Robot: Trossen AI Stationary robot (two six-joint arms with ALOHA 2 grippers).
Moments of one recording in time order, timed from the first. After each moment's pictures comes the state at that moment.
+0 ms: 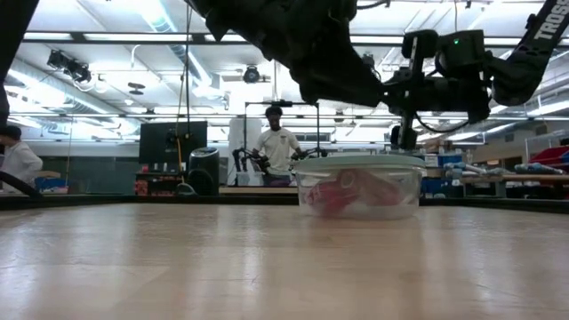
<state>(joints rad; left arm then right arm) -0.09 1.88 1.32 -0.03 0.01 0.02 -0.55 1.33 0.32 1.00 -0.76 1.11</state>
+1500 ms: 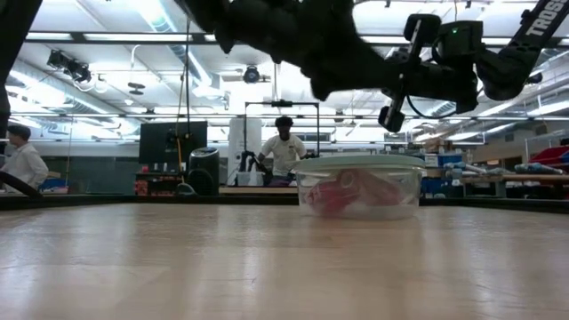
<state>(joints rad) -0.04 1.87 1.30 0.11 0.08 0.03 -0.59 1.33 0.39 1.06 -0.84 1.03</state>
